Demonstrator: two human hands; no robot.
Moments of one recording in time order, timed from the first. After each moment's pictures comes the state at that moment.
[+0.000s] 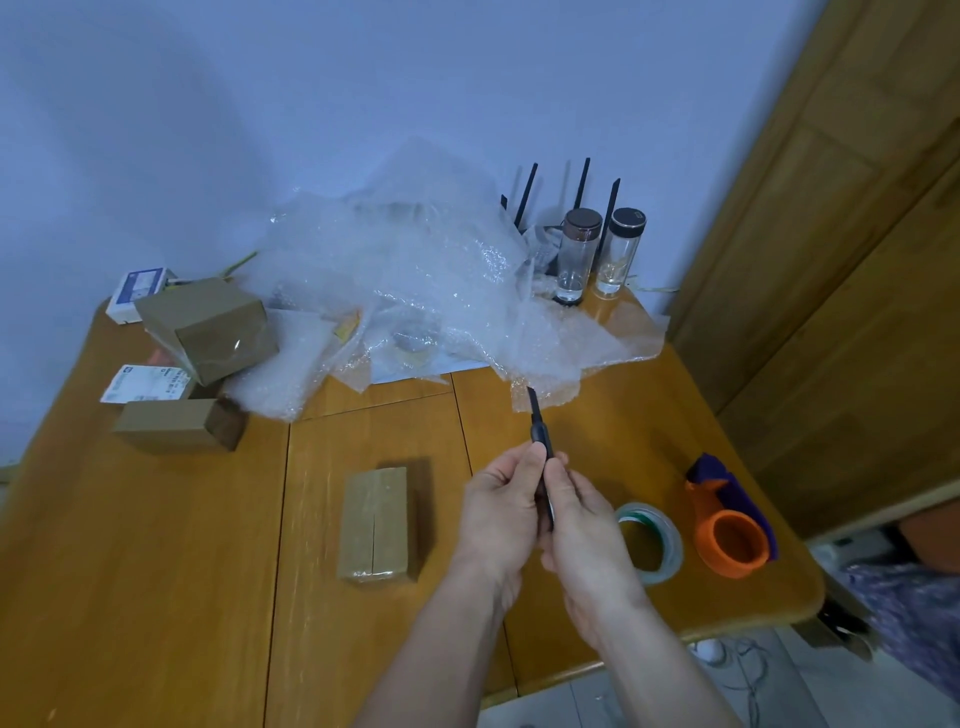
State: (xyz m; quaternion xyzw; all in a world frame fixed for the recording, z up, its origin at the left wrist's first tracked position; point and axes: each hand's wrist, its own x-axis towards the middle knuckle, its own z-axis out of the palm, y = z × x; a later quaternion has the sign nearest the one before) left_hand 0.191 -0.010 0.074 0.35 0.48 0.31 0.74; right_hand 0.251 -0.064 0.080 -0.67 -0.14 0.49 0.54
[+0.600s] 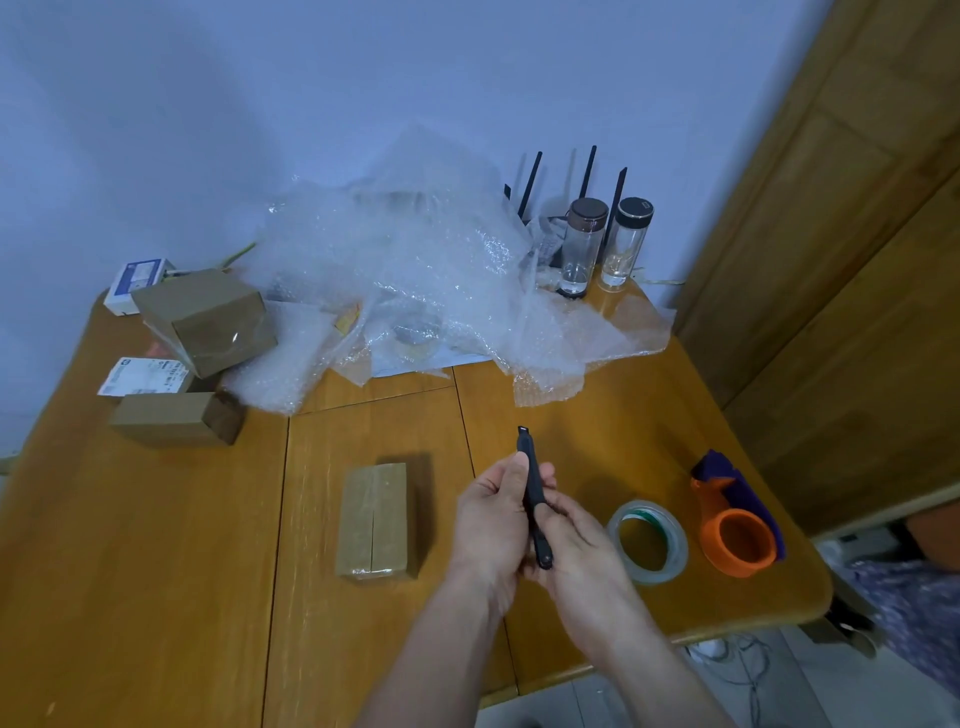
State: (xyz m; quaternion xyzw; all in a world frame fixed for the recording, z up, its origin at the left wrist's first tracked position) left_hand 0.185 -0.007 0.055 0.33 0.53 0.27 0.74; right_hand 0.252 -0.077 0.049 -0.66 -0.19 0.53 0.50
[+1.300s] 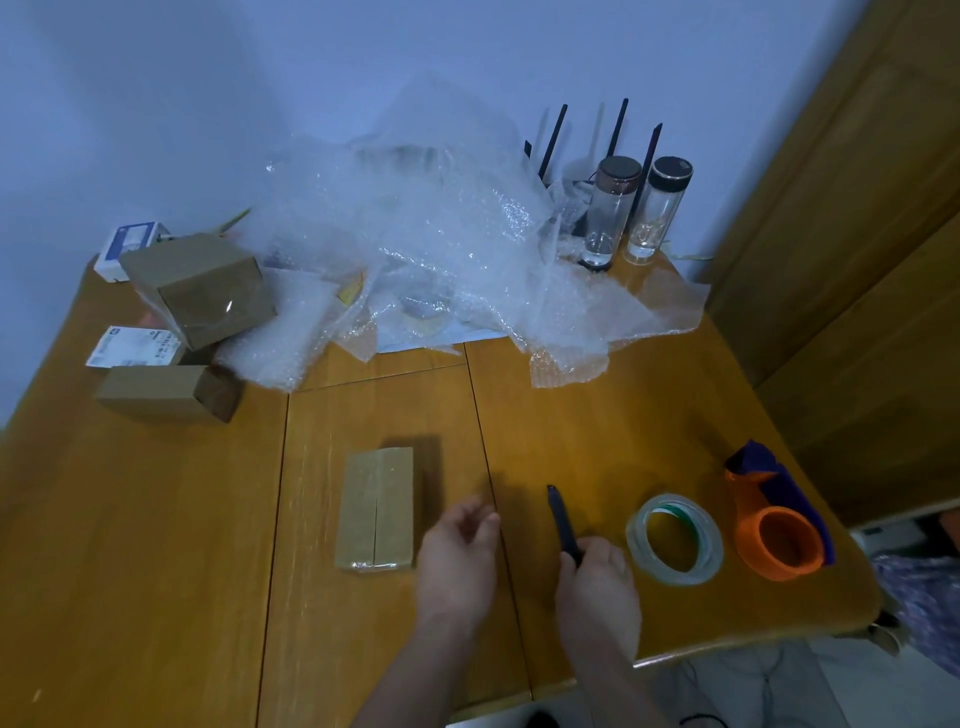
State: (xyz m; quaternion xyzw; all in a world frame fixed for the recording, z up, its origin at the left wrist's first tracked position) left_hand 0.139 -0.005 -0.020 0.47 0.66 0.18 0.56; right_hand 0.249 -0.081 -0.112 -0.92 -0.31 0.17 0.17
